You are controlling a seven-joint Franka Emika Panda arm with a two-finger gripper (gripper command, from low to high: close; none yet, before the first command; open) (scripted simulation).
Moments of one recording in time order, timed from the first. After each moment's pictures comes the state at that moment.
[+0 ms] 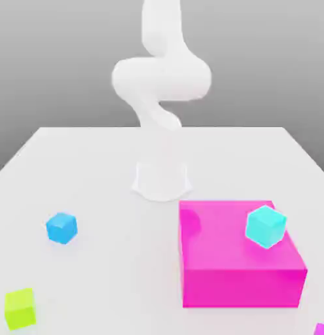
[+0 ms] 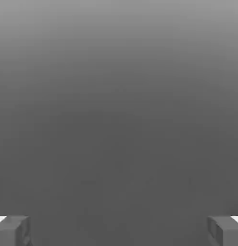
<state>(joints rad) 0.04 -0.71 -0.01 -2.28 0.00 2.32 0.74</state>
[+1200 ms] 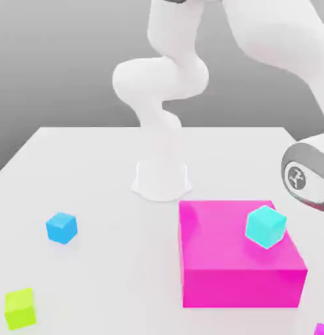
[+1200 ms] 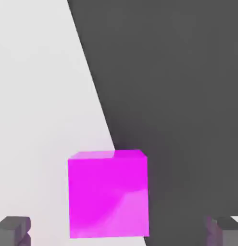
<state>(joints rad) 0.37 0.60 0.10 -1.99 -0.11 2.59 0.05</state>
